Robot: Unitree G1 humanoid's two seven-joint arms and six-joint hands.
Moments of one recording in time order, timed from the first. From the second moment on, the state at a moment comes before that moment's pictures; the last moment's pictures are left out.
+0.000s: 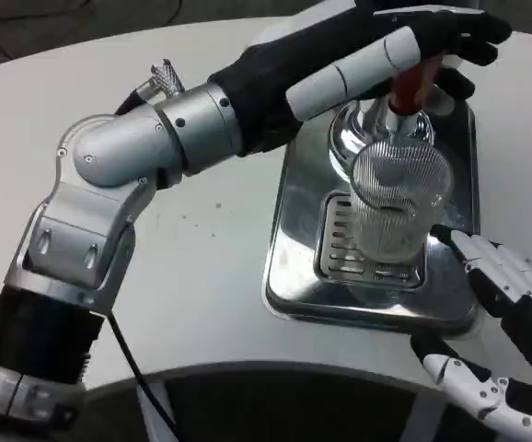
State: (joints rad) left arm -1.02 0.36 -0.14 0.24 -0.13 0.02 -0.76; right arm 0.30 -0.33 -0.12 -0.99 -0.70 0.20 0.53
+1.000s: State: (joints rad) left arm -1.03 0.39 -0.20 0.28 0.01 -0.23 -0.76; right arm 0.24 -0.31 -0.14 -0.94 -0.57 0.28 0.51
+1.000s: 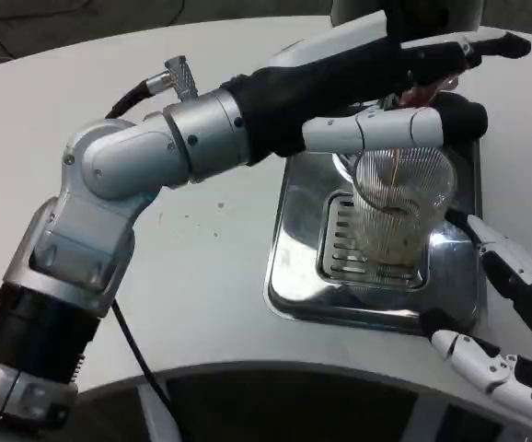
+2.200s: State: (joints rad) left arm -1.02 0.42 -0.21 0.26 0.03 -0.27 -0.77; right arm 0.08 -0.24 -0.09 -0.48 -0.34 -0.03 0.12
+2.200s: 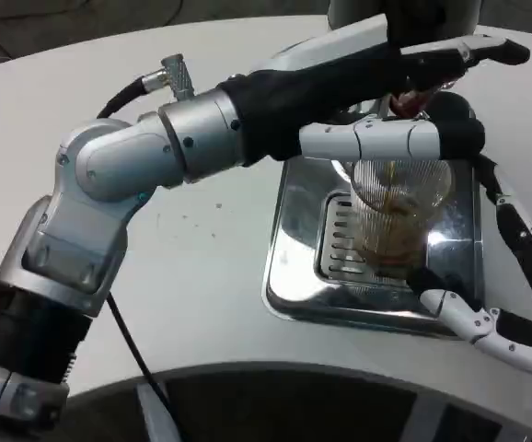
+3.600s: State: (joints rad) left arm -1.02 0.45 -0.18 0.18 0.03 -0.22 -0.81; right arm -0.17 -0.18 -0.02 -0.15 -0.24 -0.09 0.01
